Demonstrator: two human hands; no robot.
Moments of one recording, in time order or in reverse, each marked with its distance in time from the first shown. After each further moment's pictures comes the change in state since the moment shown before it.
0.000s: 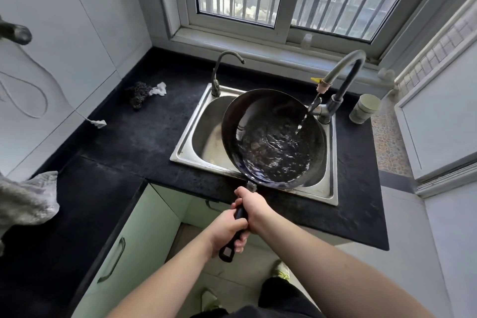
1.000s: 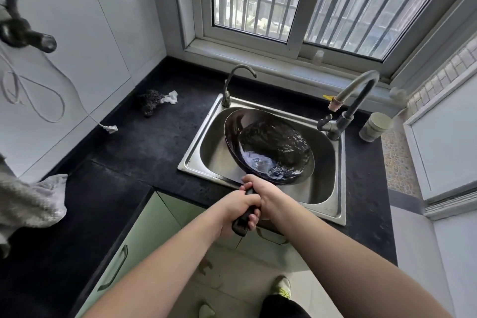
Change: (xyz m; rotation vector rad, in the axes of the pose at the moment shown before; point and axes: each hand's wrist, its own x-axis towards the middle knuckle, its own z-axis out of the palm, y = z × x) left_hand 0.015 0.083 0.006 -0.157 0.060 -0.141; right_hand 0.004 -0.065 0.017 -0.085 -0.139 0.147
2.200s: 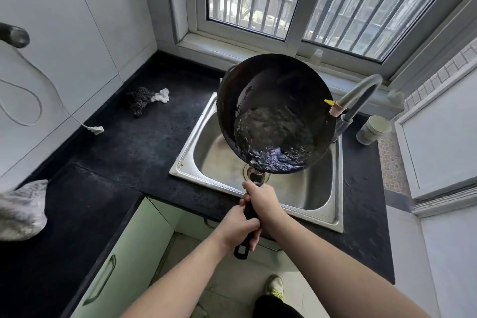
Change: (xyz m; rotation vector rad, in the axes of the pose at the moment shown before) left_hand 0.050 -0.047 -0.016 0.240 -0.016 0.431; right_hand 0.013 0.004 -0.010 -0.254 0.170 -0.466
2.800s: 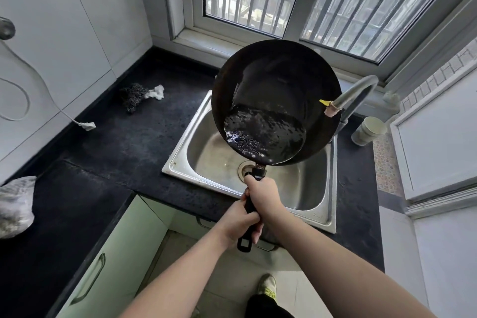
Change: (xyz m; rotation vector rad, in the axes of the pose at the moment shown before) left_hand 0.019 0.001 0.014 -0.131 -0.033 -0.006; right_hand 0.008 -0.014 -0.017 -0.299 0.102 -0.122
